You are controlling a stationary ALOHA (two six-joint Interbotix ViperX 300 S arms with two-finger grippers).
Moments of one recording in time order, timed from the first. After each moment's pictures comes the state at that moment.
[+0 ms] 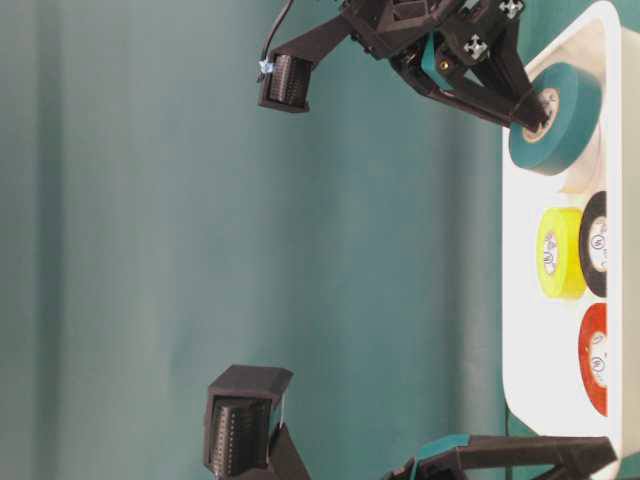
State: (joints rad) left arm -0.05 -0.12 0.72 -0.03 0.39 -0.04; right arm -0.37 -0.06 0.83 -0.76 -0.06 0.73
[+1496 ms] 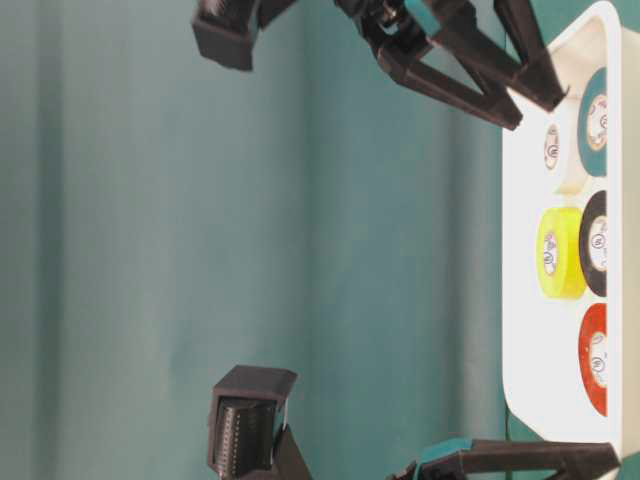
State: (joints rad) left arm -0.05 -0.11 0.72 -0.03 0.40 -0.05; right arm -0.17 -0.17 0.92 -0.76 -0.18 0.73
